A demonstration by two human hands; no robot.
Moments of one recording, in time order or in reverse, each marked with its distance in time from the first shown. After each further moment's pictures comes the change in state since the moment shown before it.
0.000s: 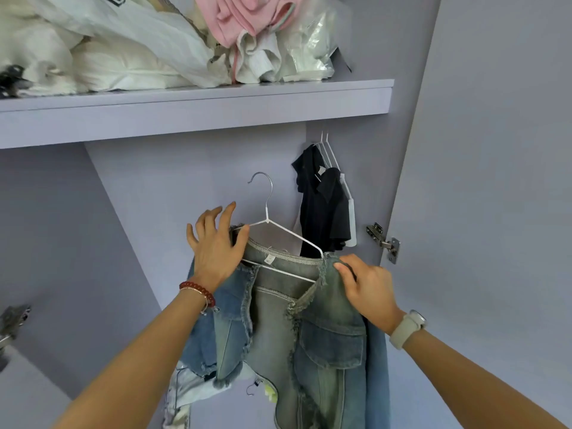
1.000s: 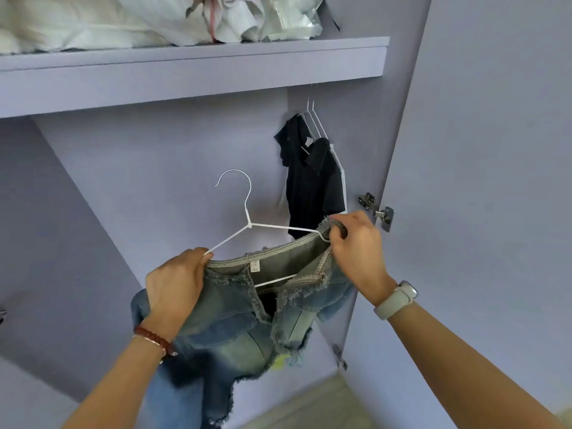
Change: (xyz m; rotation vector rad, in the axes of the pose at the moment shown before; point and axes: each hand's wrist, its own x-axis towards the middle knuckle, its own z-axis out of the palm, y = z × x) left_hand -0.062 -0.058 -0.033 0.190 0.111 0.269; right_hand 0.021 -0.056 -0.005 0.050 -0.039 0.368
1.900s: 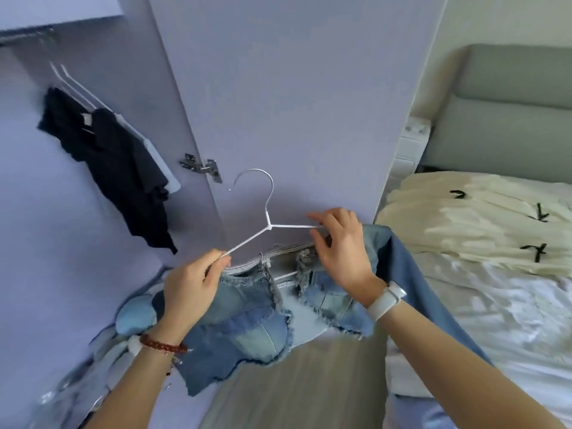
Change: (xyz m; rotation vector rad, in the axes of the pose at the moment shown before) left_hand -0.038 0.178 0.047 -0.775 -0.489 0.365; right_hand -0.160 0.083 -0.112 -0.366 0.282 0.327
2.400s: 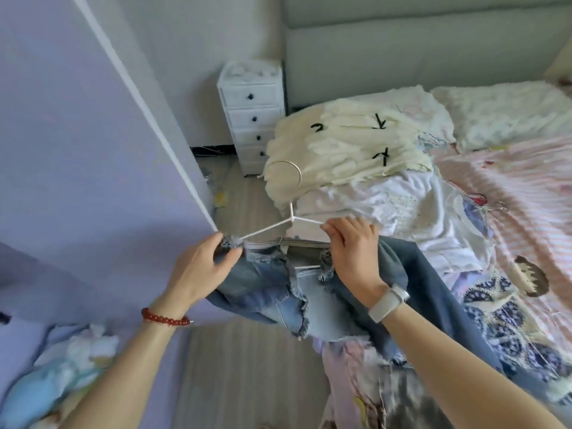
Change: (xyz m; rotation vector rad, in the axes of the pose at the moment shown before) left_hand 0.006 0.177 0.174 -0.139 -0.597 0.302; right_hand -0.139 0.173 -0.139 -0.306 0.344 0.445
